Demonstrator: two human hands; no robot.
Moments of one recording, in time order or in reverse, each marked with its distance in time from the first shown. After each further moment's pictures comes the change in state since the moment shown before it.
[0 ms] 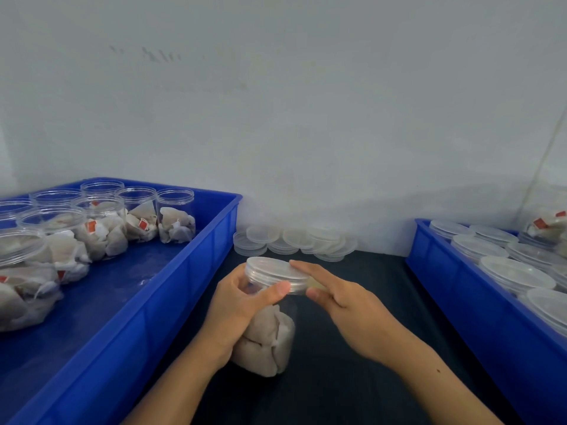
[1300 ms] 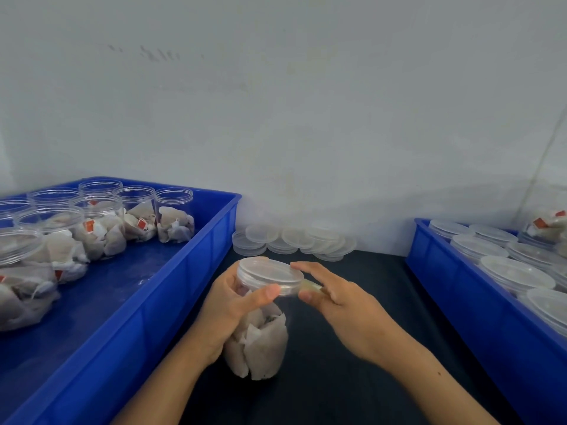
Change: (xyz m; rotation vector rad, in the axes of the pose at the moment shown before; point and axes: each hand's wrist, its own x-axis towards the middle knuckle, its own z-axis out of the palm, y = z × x) left_hand 0.004 -0.005 -0.014 -0.017 -0.090 0.010; right_hand -0.002 -0.012 -0.002 -0.010 -0.018 0.095
